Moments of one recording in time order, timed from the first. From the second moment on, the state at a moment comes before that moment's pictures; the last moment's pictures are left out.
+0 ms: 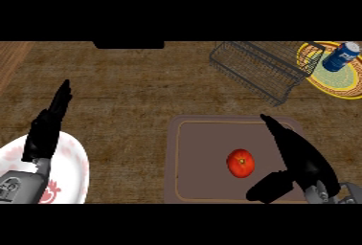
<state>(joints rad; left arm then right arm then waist) -0.17 0.46 -0.15 -1.43 0.05 0.27 0.06 -0.33 -0.66 0.61 -1.93 0.12 -0.06 1.22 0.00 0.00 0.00</state>
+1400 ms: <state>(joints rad) -0.14 0.42 -0.08 -1.45 0.00 0.21 0.05 -0.26 -0.39 0.60 -1.70 0.30 -0.01 1.16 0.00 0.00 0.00</state>
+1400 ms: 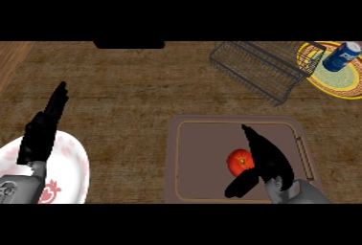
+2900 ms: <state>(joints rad) -0.19 0.36 -0.07 -1.47 -0.07 0.15 0.07 -0.58 -0.08 0.42 -1.37 0.60 -0.02 1.13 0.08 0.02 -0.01</state>
